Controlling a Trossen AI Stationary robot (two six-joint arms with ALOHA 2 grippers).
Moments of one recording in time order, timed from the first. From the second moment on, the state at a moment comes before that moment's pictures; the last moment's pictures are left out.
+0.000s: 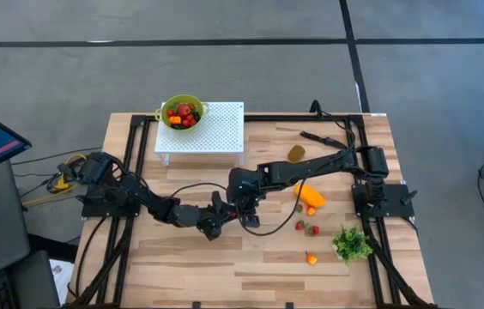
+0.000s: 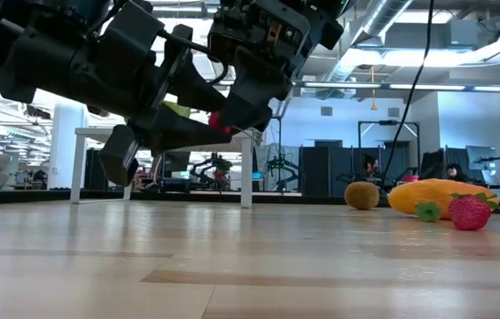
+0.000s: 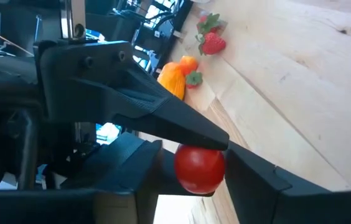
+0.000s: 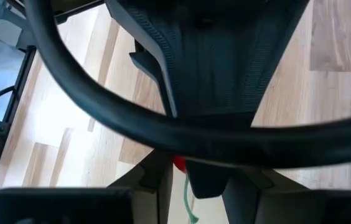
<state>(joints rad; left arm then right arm) -0.36 1.77 0.53 0.97 -0.54 1.01 0.05 1.98 1.48 -0.45 -0.34 0.05</state>
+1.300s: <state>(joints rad) -0.31 1.77 0.52 1.05 -0.68 0.89 0.00 1.98 1.34 -0.77 -0.19 0.21</state>
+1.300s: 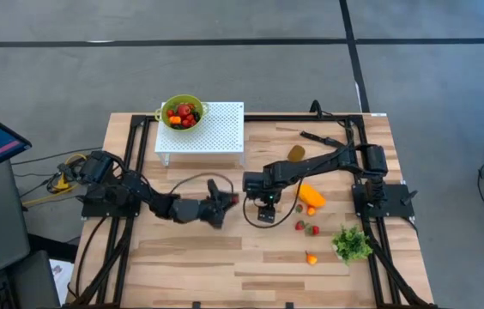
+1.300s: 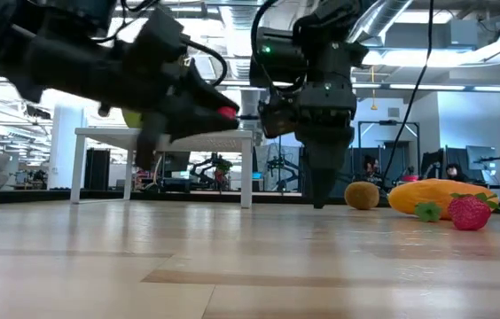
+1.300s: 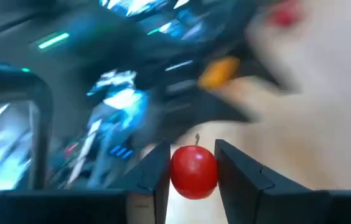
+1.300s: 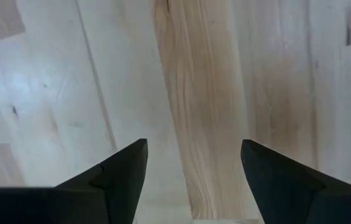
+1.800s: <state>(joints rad) -0.05 1.24 0.55 1.12 -0.94 0.86 0.00 1.98 1.30 -0.71 -0.20 0.21</state>
